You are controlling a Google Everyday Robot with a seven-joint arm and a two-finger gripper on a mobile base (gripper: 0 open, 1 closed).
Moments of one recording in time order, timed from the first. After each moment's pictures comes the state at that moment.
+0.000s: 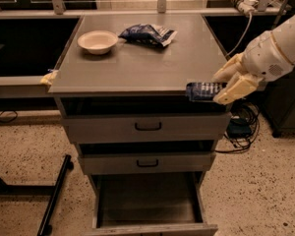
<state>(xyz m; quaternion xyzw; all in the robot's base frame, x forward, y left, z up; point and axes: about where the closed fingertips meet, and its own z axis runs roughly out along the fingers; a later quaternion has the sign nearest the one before) 0.554 -0.194 0.906 -0.65 0.69 0.11 0.30</state>
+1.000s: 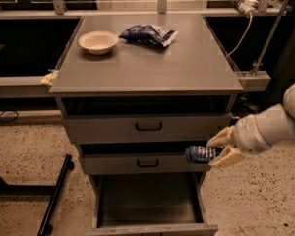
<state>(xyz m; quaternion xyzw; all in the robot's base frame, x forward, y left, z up) 0.499 -0.210 0.721 -0.64 0.69 0.17 0.28</state>
